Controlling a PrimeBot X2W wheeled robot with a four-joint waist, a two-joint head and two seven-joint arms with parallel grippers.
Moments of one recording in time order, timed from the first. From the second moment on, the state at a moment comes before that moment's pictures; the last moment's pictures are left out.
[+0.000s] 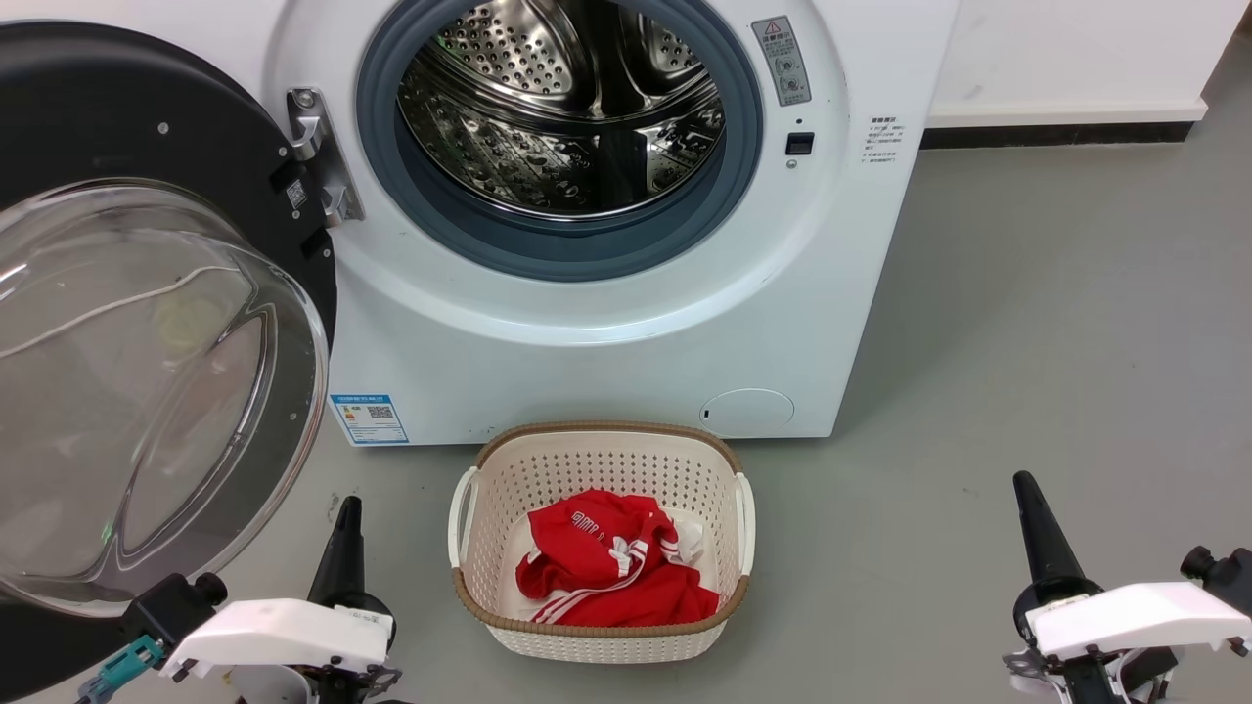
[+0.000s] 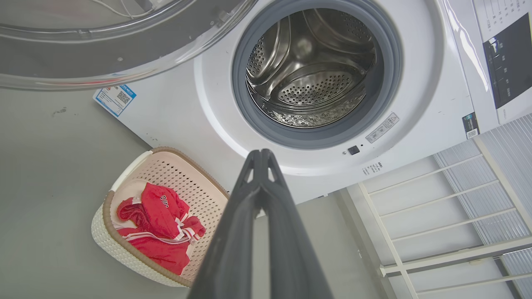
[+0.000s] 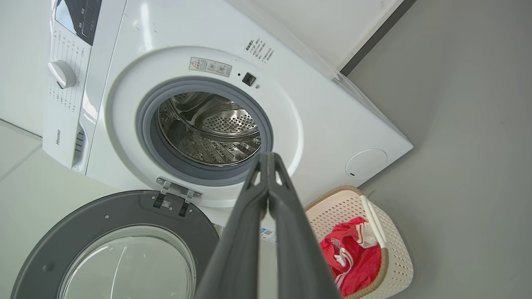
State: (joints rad) left arm -0.04 0.06 0.04 0.20 -0.97 -0.05 -0.04; right arm -0.04 -0.06 -0.04 0.22 1.01 0.13 -0.03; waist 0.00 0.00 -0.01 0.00
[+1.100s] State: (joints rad) left arm -0.07 0.06 0.08 0.23 -1.32 -0.09 0.04; right arm -0.07 -0.06 -0.07 0.23 1.34 0.13 0.04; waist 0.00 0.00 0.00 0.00
